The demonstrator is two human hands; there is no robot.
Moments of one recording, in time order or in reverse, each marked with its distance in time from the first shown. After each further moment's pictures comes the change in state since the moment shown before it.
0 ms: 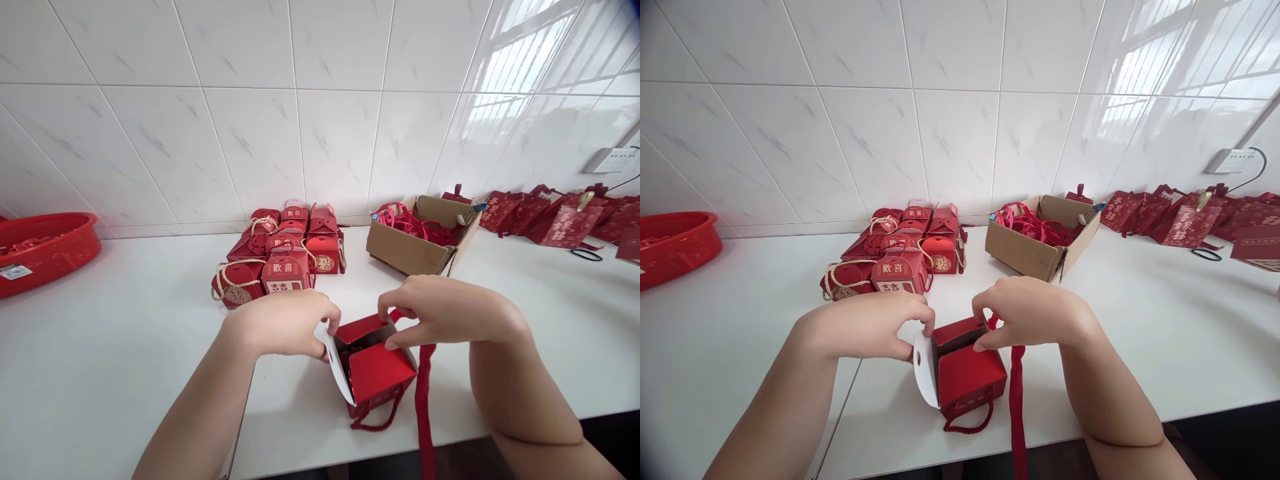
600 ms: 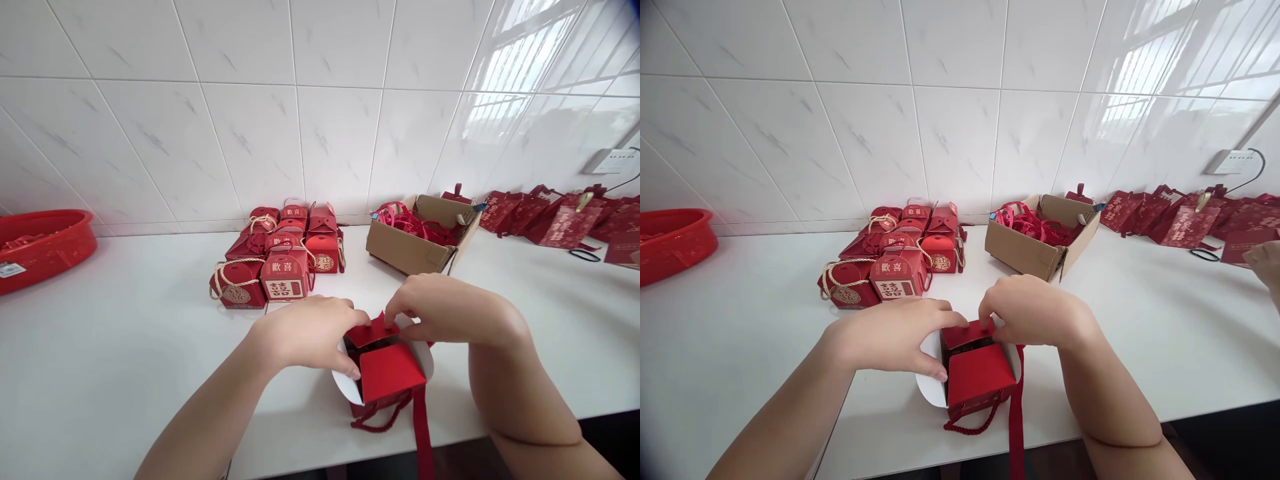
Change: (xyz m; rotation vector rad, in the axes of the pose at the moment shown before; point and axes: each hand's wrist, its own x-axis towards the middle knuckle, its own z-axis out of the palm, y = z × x) left_hand 0.015 0.017 0.012 0.025 0.018 0.142; right_hand 0.004 0.001 0.008 -0.092 0.048 0.020
